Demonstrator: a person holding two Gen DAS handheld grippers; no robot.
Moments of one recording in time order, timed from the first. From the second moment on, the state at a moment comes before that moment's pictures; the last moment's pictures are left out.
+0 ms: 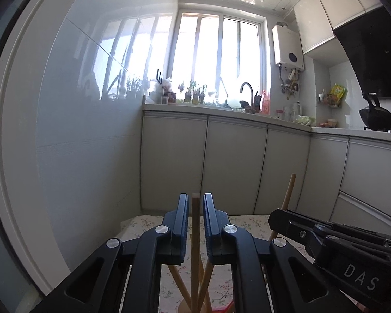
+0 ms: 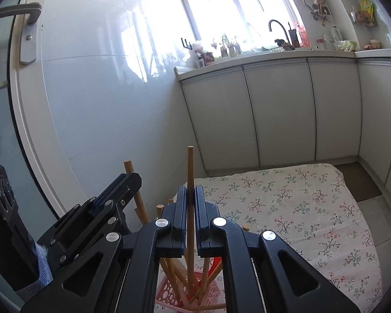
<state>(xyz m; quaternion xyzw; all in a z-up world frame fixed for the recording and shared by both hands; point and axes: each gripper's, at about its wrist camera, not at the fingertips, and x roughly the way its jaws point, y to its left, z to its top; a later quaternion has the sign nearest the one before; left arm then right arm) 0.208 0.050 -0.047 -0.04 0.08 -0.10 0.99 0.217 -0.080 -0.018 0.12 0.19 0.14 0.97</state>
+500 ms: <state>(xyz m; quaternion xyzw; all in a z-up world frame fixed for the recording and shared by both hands) 0.181 0.059 -0.028 -0.08 0.18 -0.08 0.98 0.177 -0.127 0.014 0.16 0.20 0.11 0.96</state>
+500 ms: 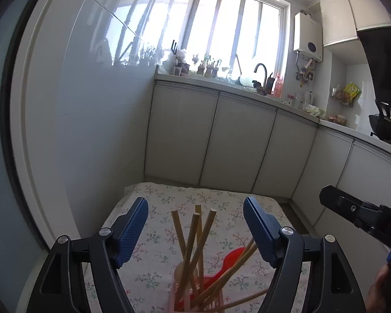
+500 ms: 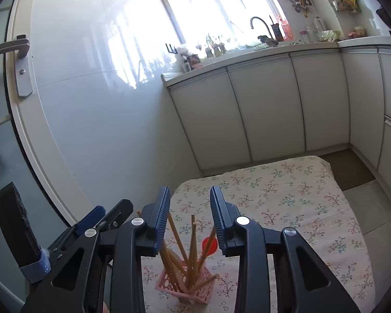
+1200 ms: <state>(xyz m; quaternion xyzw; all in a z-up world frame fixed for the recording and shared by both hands) 0.014 -0.003 0.048 0.01 0.27 -0.05 0.96 -0.029 -0.196 0.089 0.06 0.29 -0.09 0.95</state>
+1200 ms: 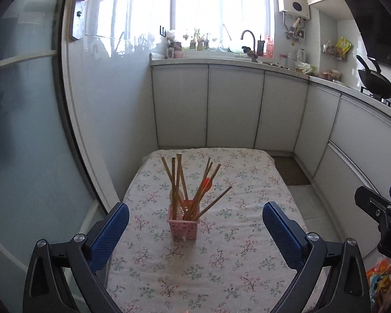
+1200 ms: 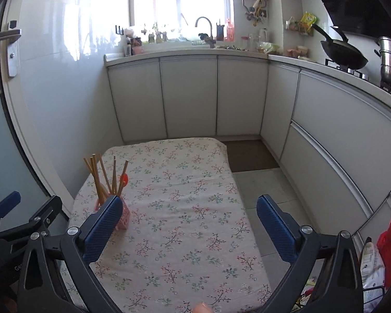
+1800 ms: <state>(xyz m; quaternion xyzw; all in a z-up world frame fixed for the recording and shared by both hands) 0.008 -0.006 0.049 0.01 0.27 -0.05 0.96 -0.038 -0.192 0.094 0.05 0.29 -0.09 0.95</state>
